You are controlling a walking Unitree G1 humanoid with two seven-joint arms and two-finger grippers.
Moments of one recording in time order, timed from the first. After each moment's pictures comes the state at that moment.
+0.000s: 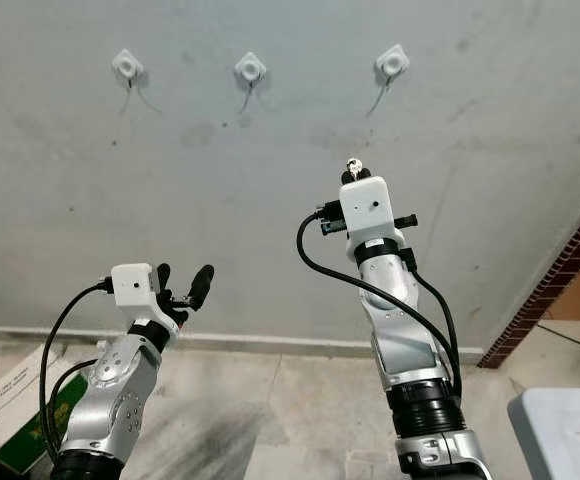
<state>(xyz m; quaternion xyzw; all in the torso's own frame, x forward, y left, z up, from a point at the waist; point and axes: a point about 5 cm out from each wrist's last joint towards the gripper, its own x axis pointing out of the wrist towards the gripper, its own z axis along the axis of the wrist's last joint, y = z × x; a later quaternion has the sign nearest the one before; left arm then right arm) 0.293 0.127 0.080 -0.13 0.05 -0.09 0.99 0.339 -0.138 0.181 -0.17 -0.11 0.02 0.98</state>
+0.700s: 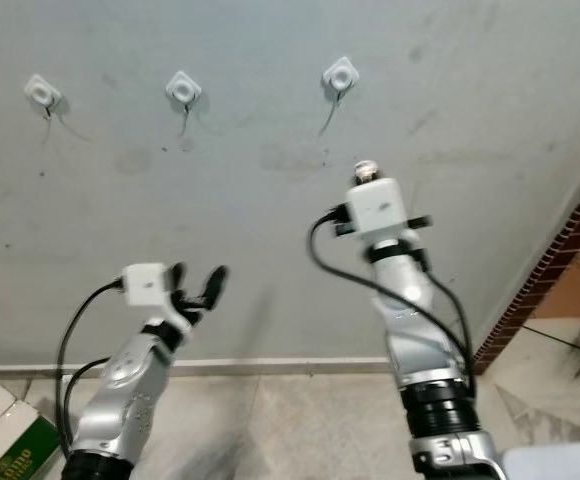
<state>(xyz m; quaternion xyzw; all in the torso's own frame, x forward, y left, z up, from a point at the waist) 0.294 0.112 0.085 -0.14 0.04 -0.12 0.98 0.340 -0.153 0.182 -0.19 -0.11 0.00 0.98</state>
